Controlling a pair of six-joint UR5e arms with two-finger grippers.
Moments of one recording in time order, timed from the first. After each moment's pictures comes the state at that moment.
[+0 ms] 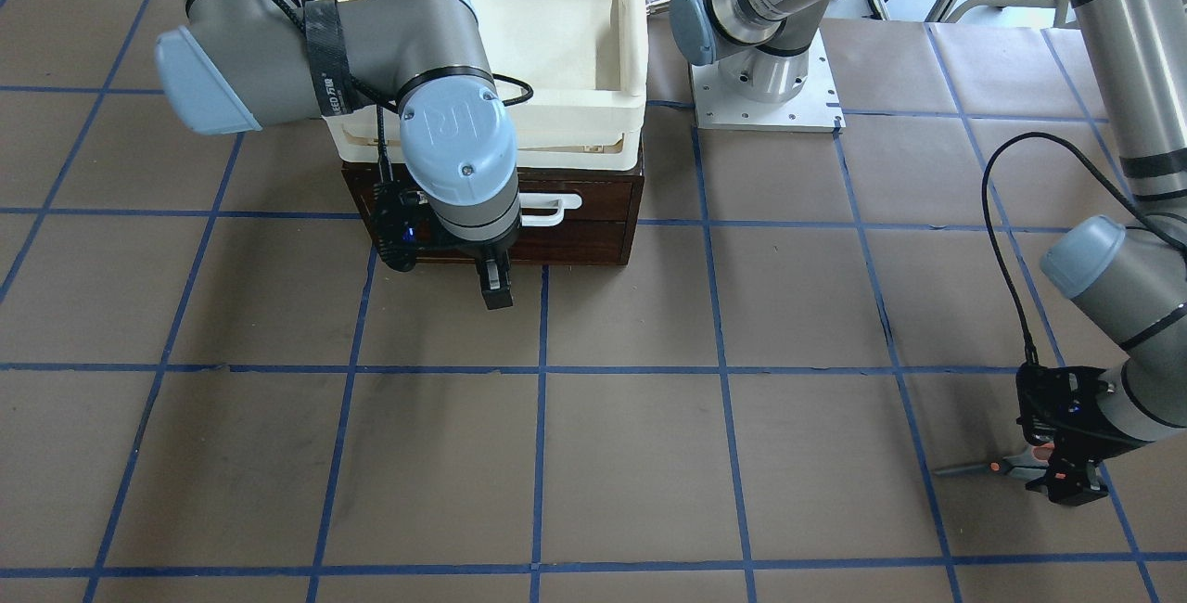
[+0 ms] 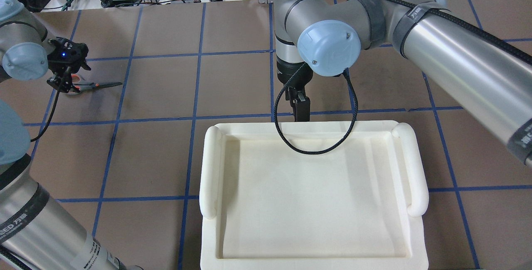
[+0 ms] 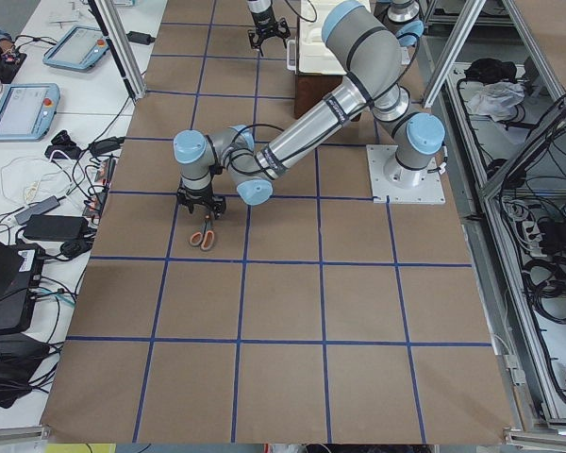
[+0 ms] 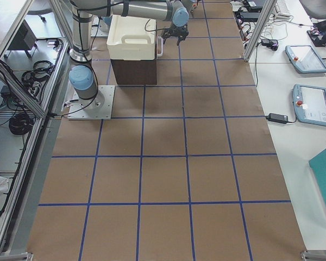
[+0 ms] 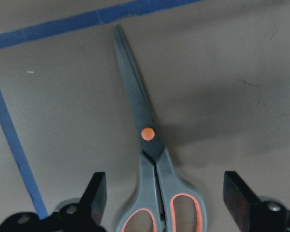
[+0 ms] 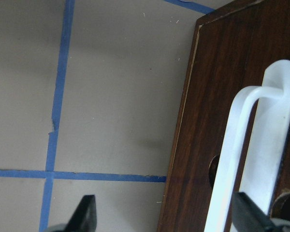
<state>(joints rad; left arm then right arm) -1.07 -2.22 -1.48 -0.96 1.59 2.27 1.88 -1.21 1.51 -1.58 -1.49 1.70</state>
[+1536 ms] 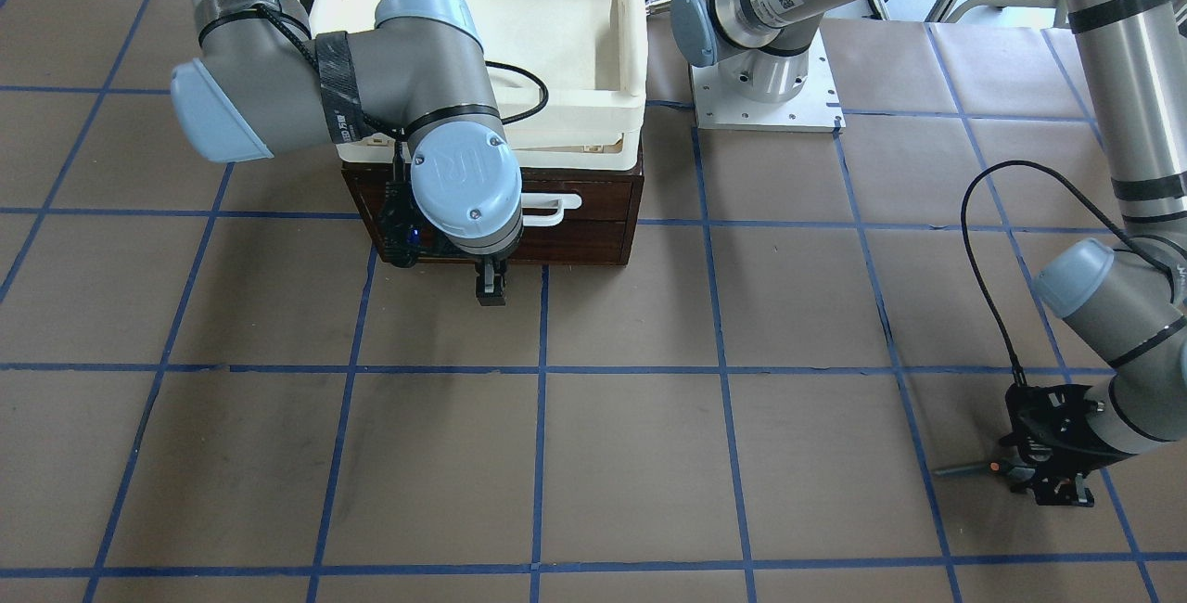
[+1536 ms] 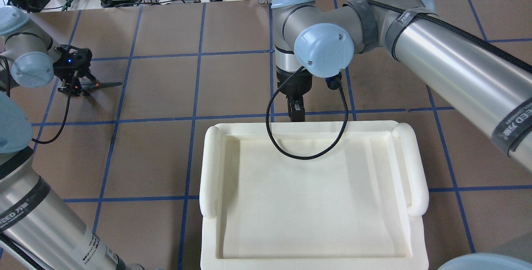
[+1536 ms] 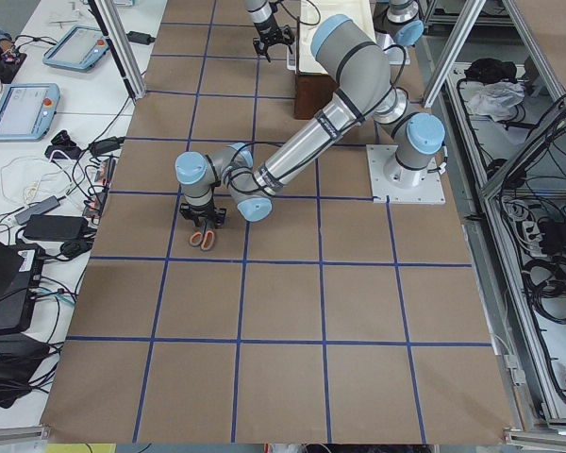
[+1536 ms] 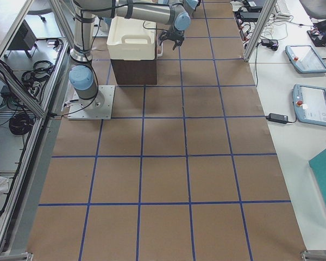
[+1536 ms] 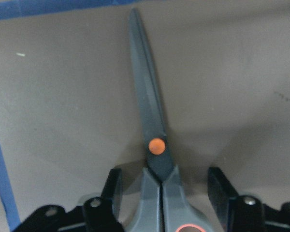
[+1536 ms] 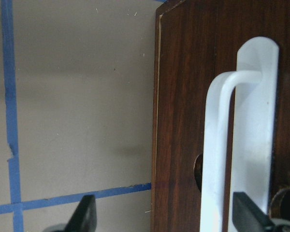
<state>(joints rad) -1.06 -2.27 -1.47 -0.93 1.56 2.18 1.88 -1.18 1.51 -1.52 -1.47 1.83</state>
